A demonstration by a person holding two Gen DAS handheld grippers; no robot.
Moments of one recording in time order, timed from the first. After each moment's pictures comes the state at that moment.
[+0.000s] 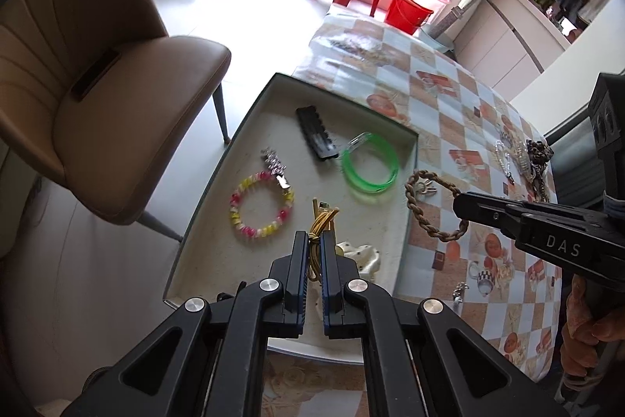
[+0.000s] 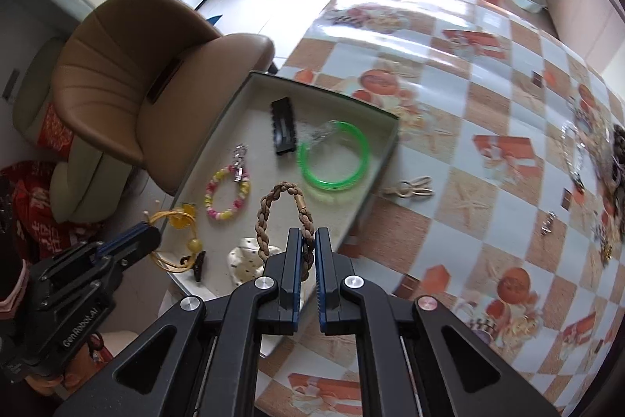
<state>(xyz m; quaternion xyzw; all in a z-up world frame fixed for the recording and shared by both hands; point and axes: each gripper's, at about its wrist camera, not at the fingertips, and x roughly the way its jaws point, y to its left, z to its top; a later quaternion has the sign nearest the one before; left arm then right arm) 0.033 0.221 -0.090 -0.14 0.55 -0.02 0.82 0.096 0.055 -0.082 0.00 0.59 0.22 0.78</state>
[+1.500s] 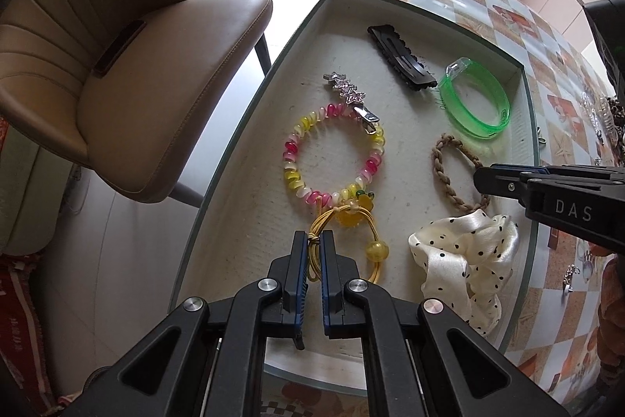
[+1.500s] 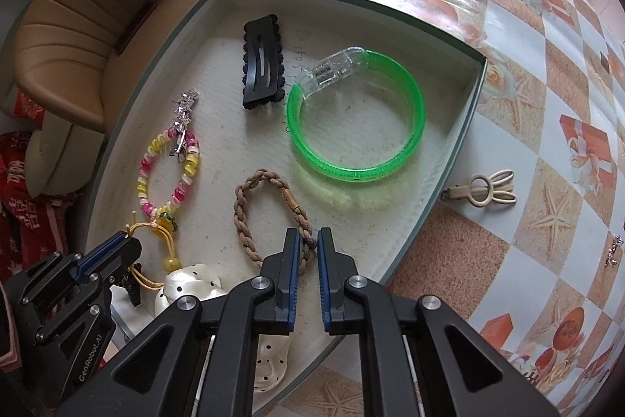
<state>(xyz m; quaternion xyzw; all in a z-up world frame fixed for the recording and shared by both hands) 0.042 0.224 -0.184 -0.06 0.61 0.06 0.79 0.126 0.094 -0.200 -0.04 0.65 0.21 0.73</state>
